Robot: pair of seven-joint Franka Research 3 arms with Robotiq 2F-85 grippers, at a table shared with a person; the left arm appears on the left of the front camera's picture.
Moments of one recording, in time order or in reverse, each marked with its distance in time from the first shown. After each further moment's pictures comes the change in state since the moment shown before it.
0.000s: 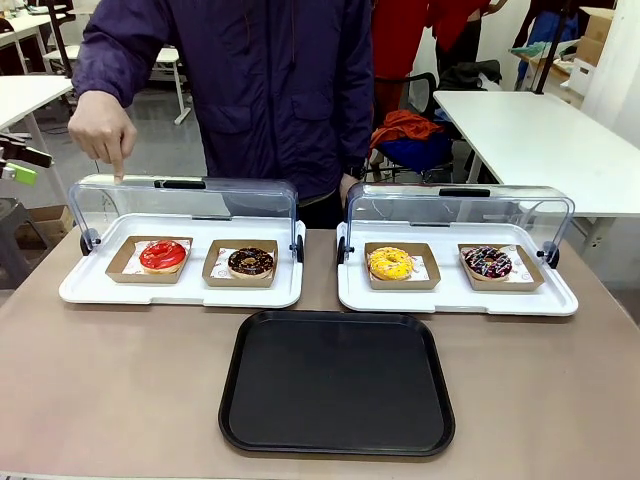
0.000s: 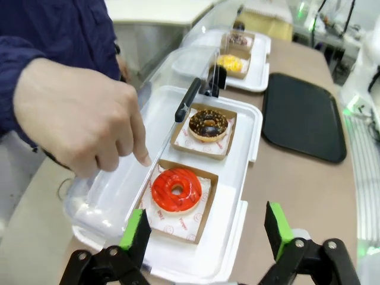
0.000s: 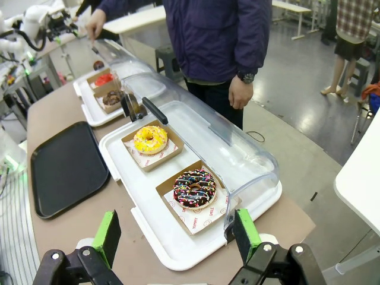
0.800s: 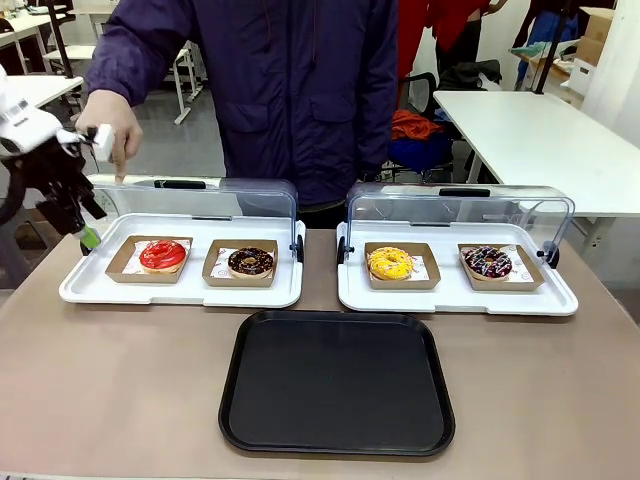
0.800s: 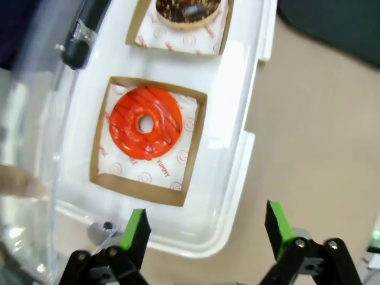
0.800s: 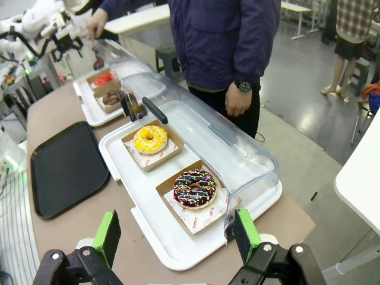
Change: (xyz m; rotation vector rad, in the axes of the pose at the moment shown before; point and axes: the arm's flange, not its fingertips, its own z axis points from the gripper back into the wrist) left arm 0.030 -0.034 -0.141 0.034 0.685 -0.088; right arm 0.000 0.000 0.000 0.000 0.000 -0.001
